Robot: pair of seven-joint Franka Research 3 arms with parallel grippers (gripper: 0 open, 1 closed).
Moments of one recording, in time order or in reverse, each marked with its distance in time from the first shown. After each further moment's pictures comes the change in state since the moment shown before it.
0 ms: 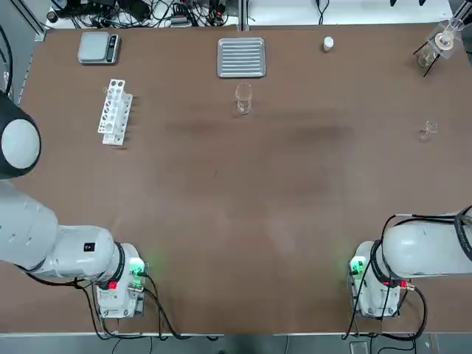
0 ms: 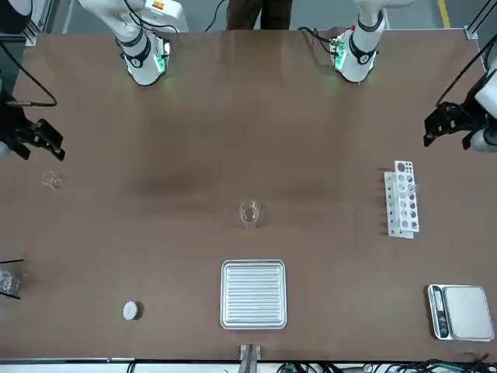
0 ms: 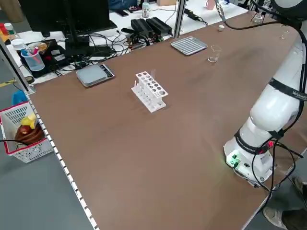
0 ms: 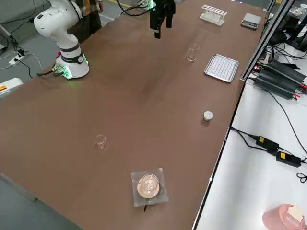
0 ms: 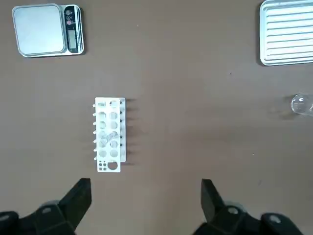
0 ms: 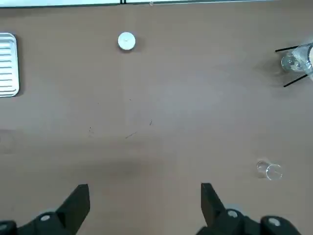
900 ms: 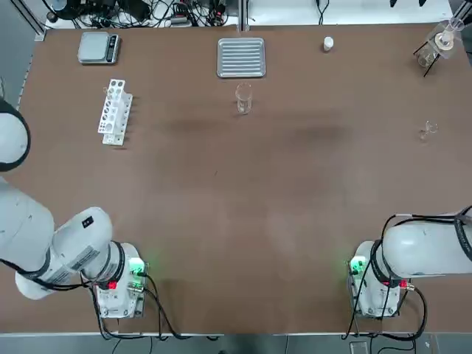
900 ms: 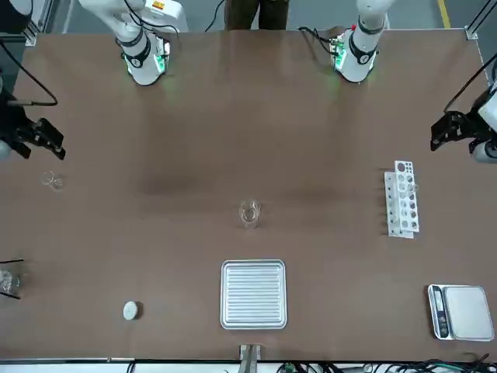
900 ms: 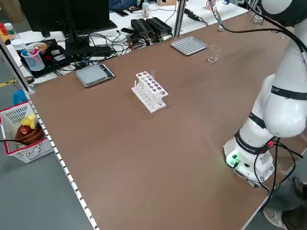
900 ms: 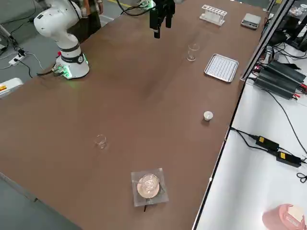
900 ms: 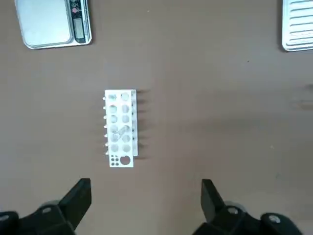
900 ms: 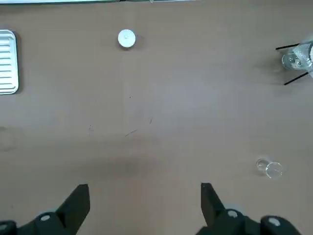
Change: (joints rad) left arm 0.559 0.064 -0.602 -0.011 0.117 -0.013 -0.016; right arm 0.001 0.000 0.001 0.001 0.000 -0.010 0.000
